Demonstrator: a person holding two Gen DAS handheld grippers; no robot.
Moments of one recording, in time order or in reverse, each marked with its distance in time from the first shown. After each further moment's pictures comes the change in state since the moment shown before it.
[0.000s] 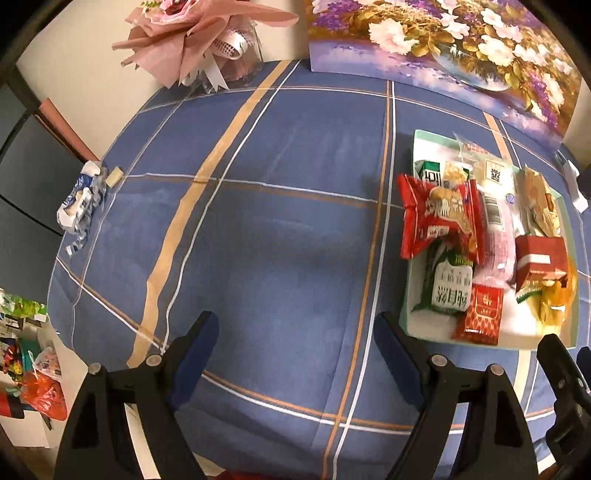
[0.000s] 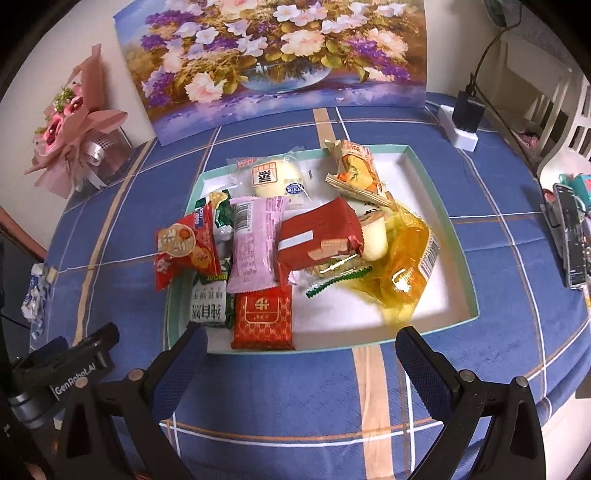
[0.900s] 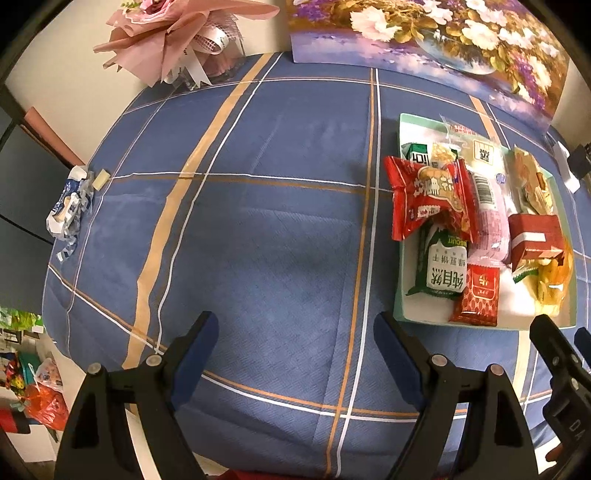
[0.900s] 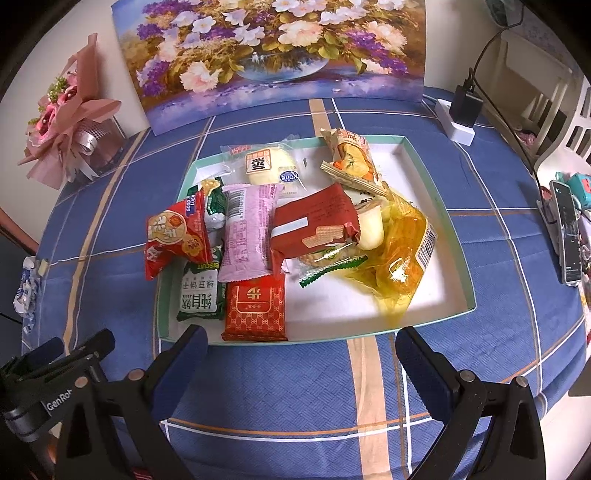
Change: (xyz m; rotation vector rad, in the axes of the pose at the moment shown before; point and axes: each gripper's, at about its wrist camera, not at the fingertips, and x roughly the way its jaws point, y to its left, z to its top) left arm 0.005 -0.005 -0.003 0.056 0.027 -0.021; right arm 0.008 0.001 -0.003 -0.009 0.034 -0.031
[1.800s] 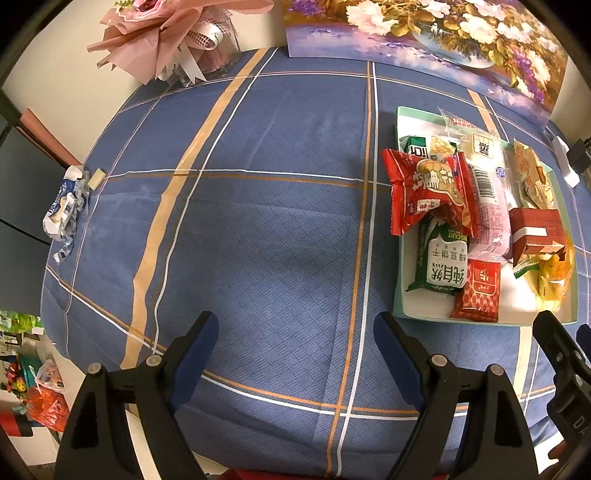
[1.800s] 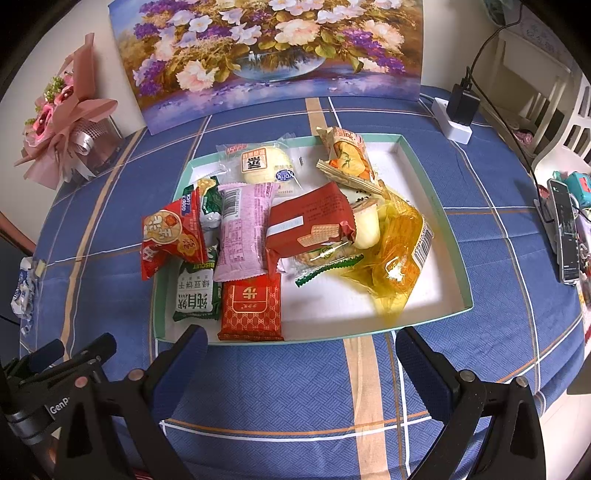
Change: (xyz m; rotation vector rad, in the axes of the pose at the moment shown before) left arm 0.005 -0.003 0.000 0.005 0.019 -0.006; right arm 0.001 -0.002 0.000 0.005 0.001 -0.009
